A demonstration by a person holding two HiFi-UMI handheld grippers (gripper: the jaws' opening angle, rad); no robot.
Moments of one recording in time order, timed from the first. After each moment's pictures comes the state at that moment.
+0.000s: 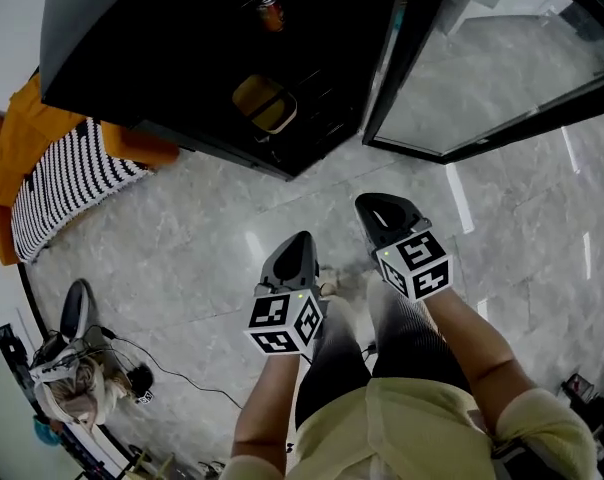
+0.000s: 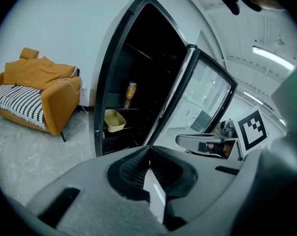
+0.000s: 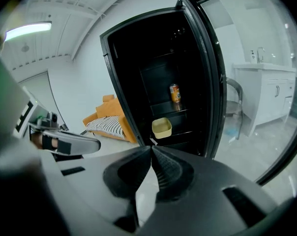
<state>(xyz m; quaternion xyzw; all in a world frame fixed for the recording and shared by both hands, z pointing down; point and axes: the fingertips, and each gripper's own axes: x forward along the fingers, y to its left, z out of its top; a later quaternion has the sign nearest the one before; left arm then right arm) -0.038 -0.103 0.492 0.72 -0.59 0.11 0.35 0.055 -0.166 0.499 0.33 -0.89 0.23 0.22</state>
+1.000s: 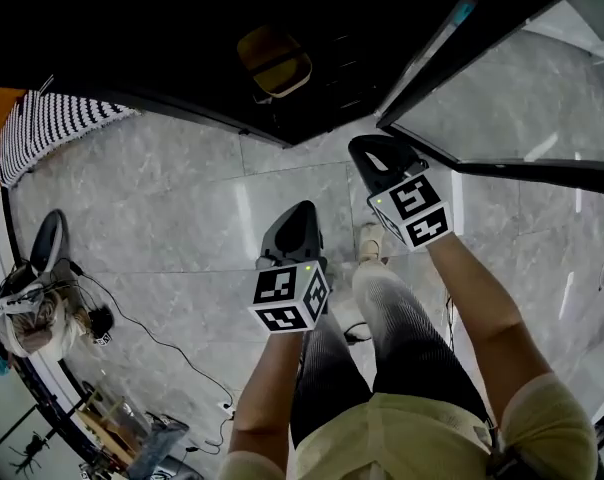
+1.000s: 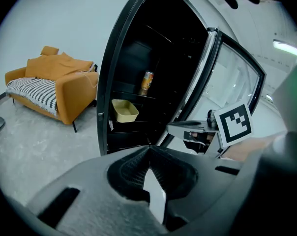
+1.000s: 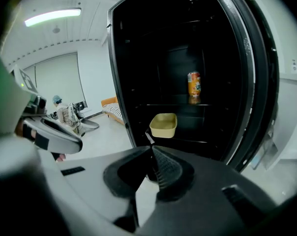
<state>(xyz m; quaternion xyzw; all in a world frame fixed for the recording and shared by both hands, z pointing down) -0.023 -0.142 0.570 0.63 -0.67 0.10 0.37 0.022 -0.257 0.582 0.19 -0.94 0.12 0.26</state>
